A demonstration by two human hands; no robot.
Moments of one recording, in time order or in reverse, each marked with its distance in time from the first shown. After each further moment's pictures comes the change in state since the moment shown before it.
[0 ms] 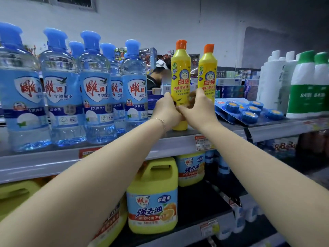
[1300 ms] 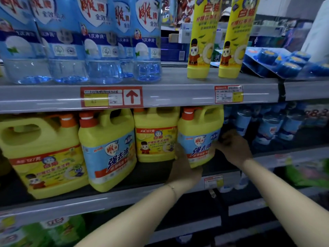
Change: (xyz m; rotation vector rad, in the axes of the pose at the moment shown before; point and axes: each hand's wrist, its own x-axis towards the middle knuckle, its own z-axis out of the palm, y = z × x) left_hand -0.194 -0.116 0.146 -0.327 -0.323 -0.483; right_hand -0.145 0.181 0.021 -0.014 -0.412 0.435
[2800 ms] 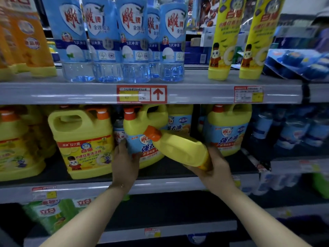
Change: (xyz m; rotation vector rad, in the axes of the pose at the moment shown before) left_hand -0.035 -0.091 -0.157 0.296 0.739 0.111; right_hand -0.087 -0.029 0.082 0.246 -0.039 -0.566
